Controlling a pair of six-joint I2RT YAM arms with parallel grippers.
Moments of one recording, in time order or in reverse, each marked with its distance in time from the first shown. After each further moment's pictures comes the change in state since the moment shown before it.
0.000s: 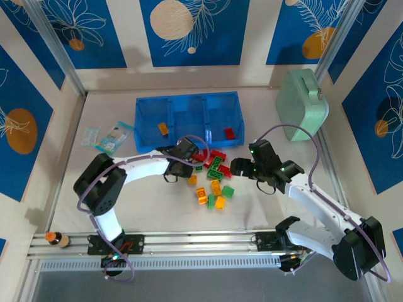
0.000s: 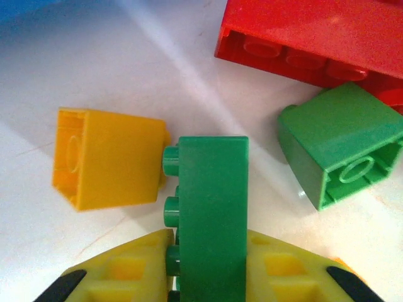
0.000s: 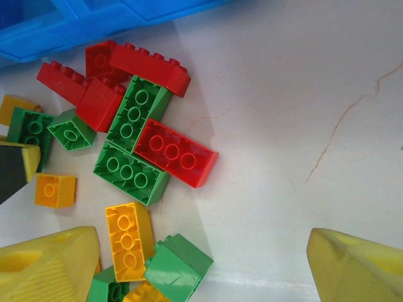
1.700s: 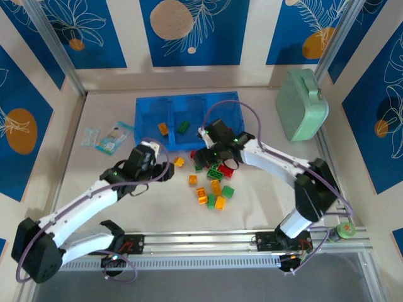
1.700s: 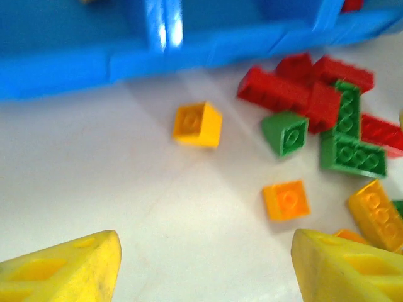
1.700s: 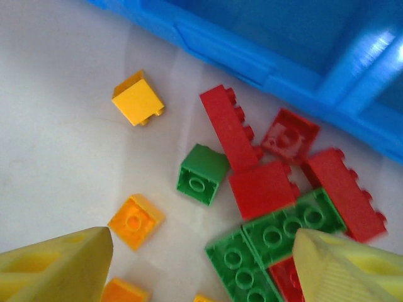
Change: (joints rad) left arm 0.137 -0.732 -0.387 0.031 0.093 0.017; right arm 0.201 0.632 0.511 0.046 -0.082 -0.449
